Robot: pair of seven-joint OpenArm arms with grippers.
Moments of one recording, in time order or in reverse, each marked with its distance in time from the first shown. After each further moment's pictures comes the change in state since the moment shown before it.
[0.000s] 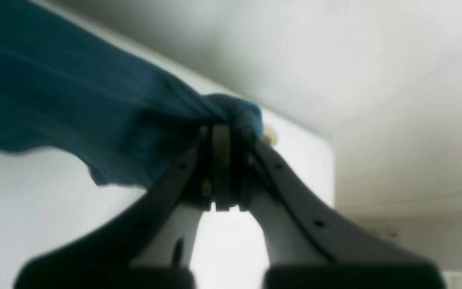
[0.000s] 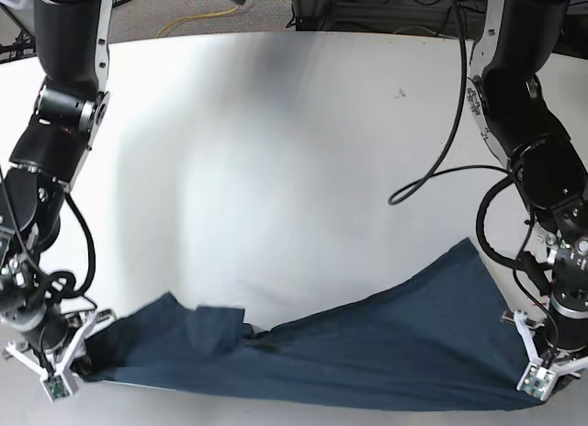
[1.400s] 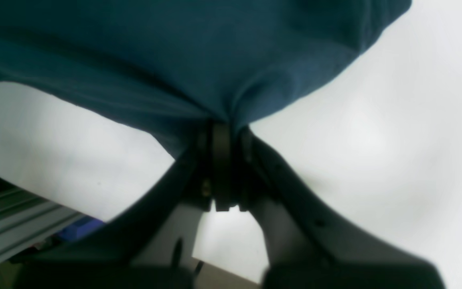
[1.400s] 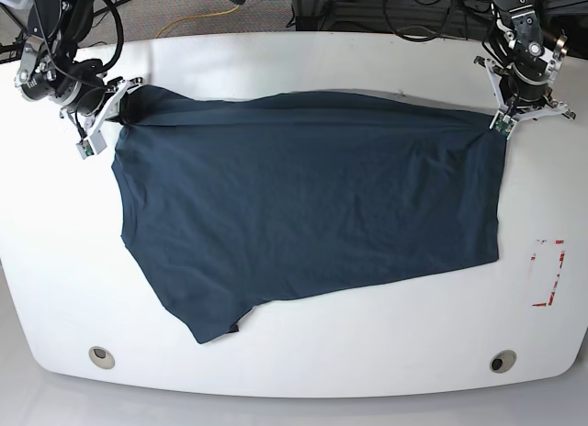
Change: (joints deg) left arm 57.8 5.9 -16.4 6.1 -0.5 -0.1 -6.6; right arm -55.3 -2.7 16.4 6.6 25.3 -0.2 -3.7
